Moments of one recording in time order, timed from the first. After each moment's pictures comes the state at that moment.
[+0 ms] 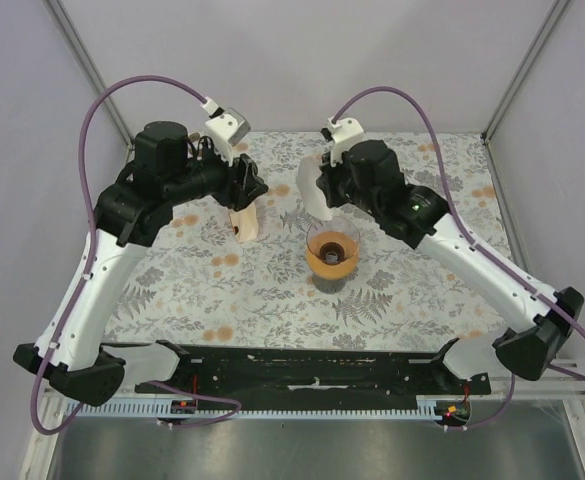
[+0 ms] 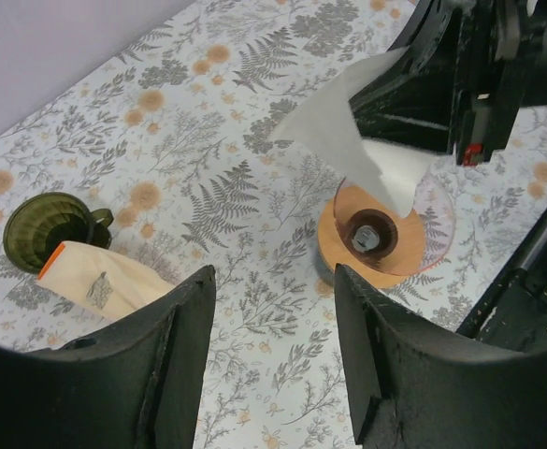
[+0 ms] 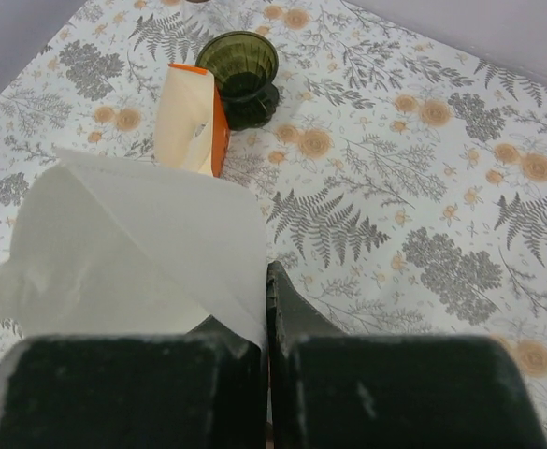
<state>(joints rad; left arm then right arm) -0.48 1.25 1.66 -0.80 0.34 0.10 0.77 1.43 1.49 -0.41 0.19 0.14</state>
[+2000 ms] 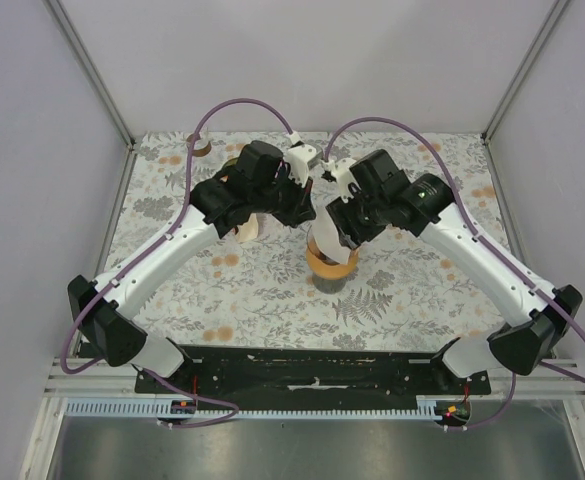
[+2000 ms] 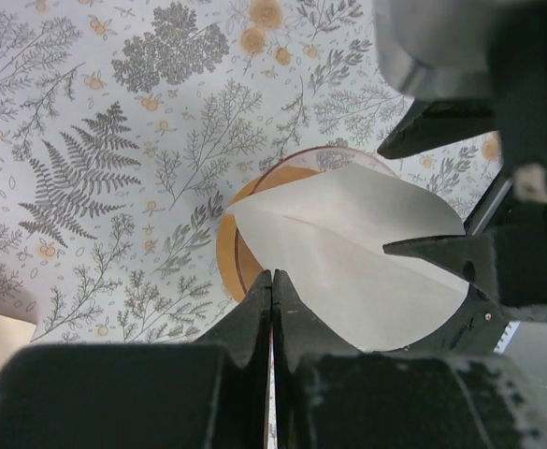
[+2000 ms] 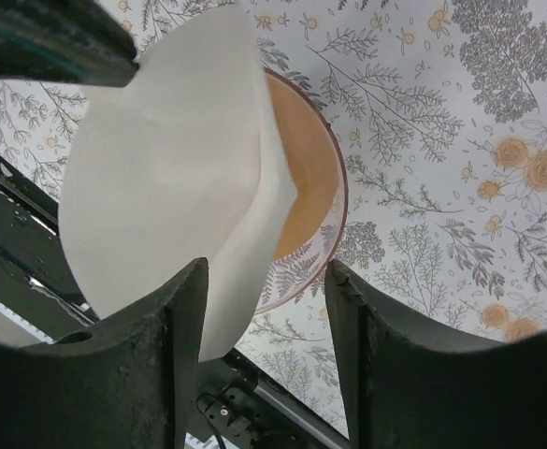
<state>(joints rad) -0.72 1.49 1.53 -0.66 0.28 -0.08 0.68 1.45 1.58 -1.07 -0.05 0.01</state>
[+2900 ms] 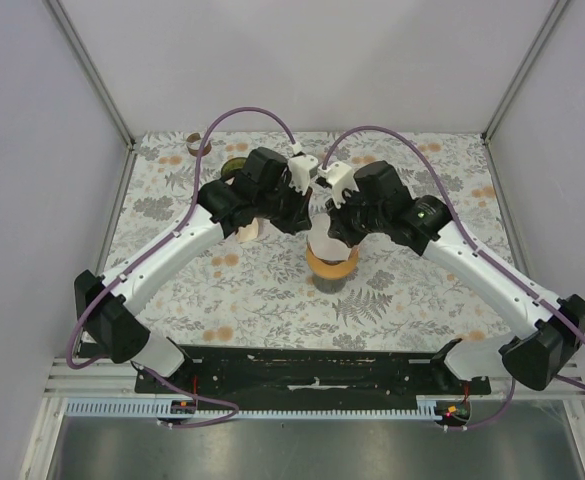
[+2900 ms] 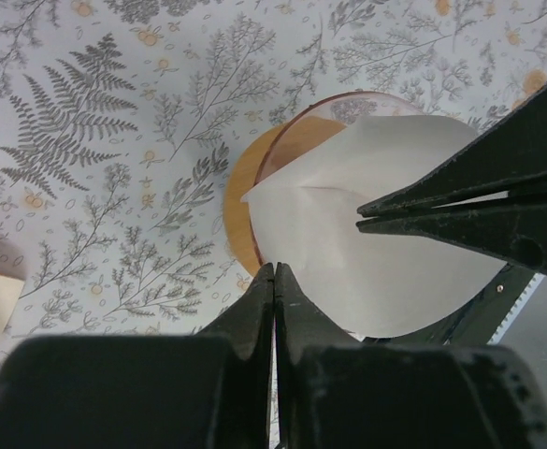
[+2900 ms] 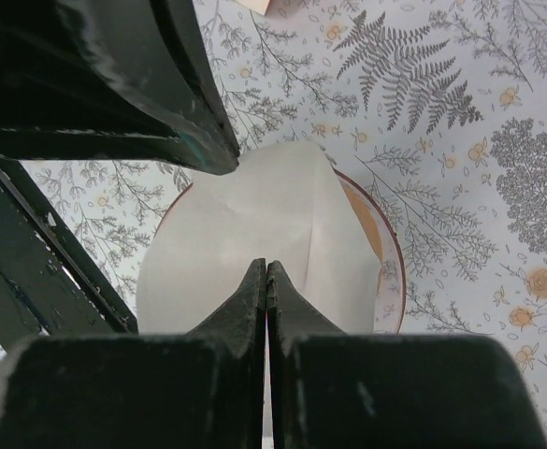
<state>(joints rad) -0.72 1.51 1.50 -0.70 0.27 -0.09 0.69 1.34 1.35 -0.71 -0.21 -0.07</state>
